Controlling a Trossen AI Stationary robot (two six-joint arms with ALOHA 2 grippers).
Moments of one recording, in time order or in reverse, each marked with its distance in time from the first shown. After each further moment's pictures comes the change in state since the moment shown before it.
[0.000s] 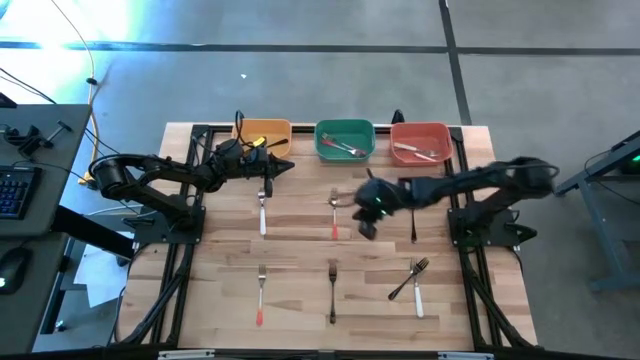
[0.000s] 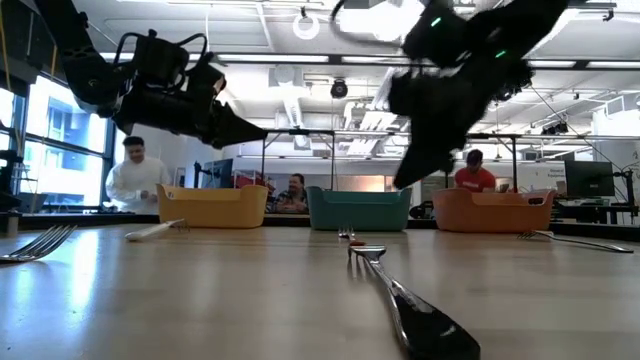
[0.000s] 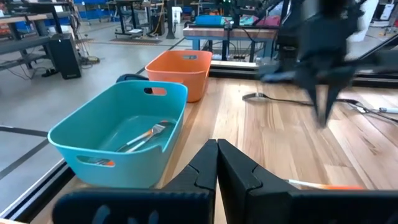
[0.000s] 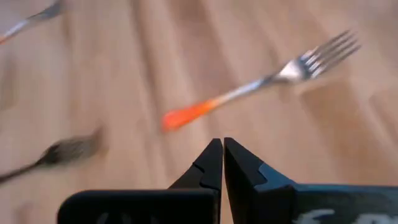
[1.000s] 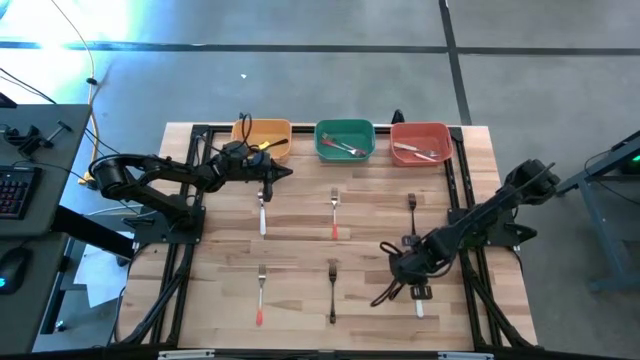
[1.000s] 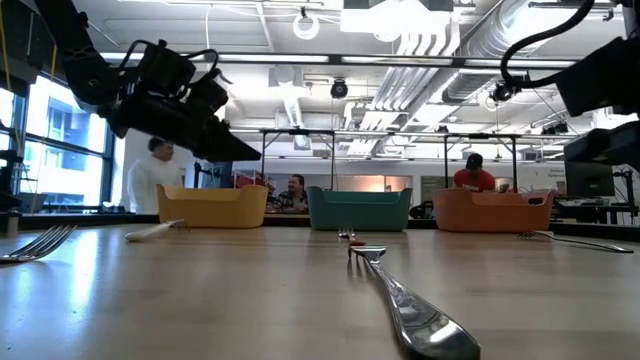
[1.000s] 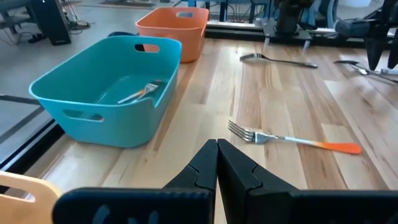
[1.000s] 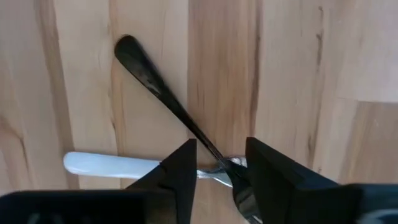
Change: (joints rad) left arm -0.002 0.000 0.000 -0.158 -0.001 0.051; right arm 0.635 -0.013 0.013 -0.536 -0.002 0.209
